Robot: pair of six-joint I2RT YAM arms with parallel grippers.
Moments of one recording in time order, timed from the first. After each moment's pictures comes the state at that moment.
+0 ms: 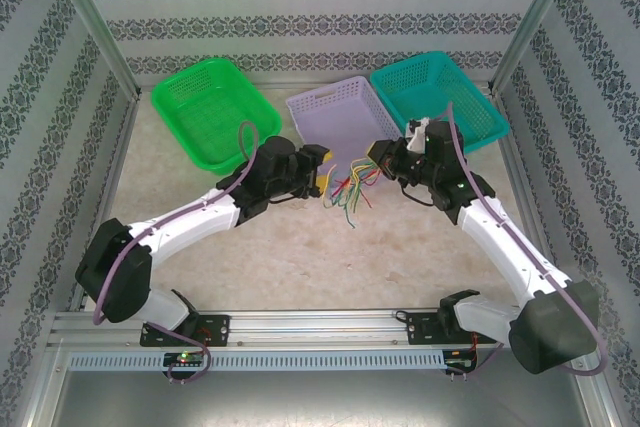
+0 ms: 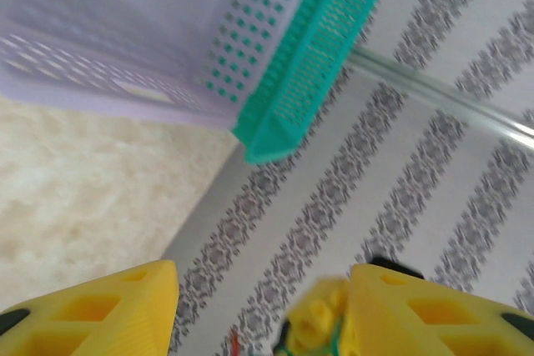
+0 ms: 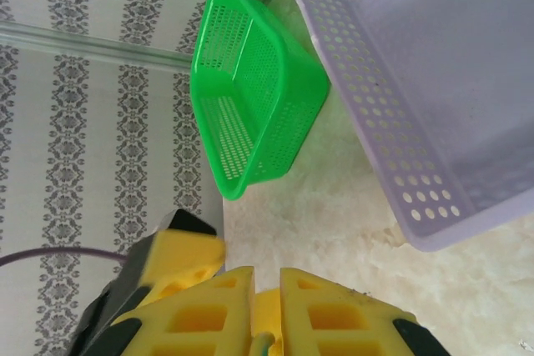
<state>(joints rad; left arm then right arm) -0.70 1.47 1.01 0.07 0.17 -1.87 0.29 1.16 0.90 -0.20 -0.52 1.08</state>
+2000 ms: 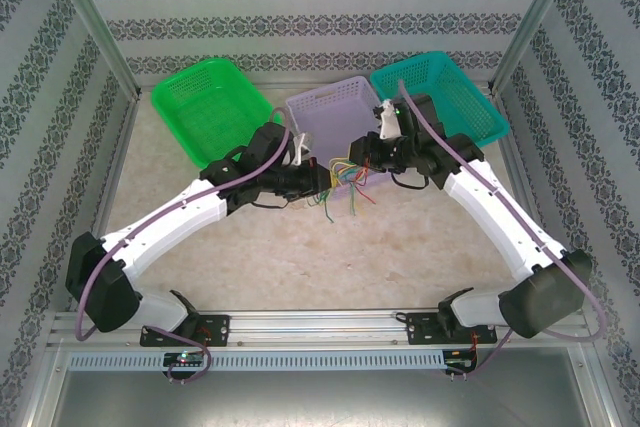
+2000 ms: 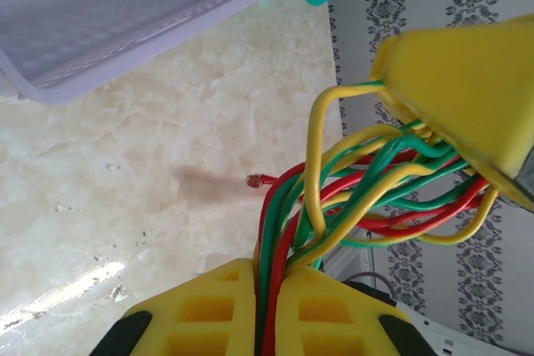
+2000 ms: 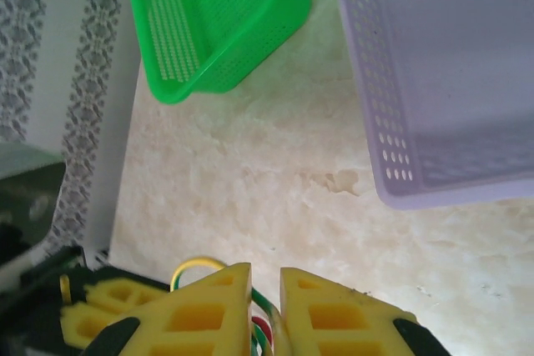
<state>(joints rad) -0.66 1.40 1.22 -0.46 0.43 -0.90 0.43 1.35 1.34 -0.77 -0.45 0.58</state>
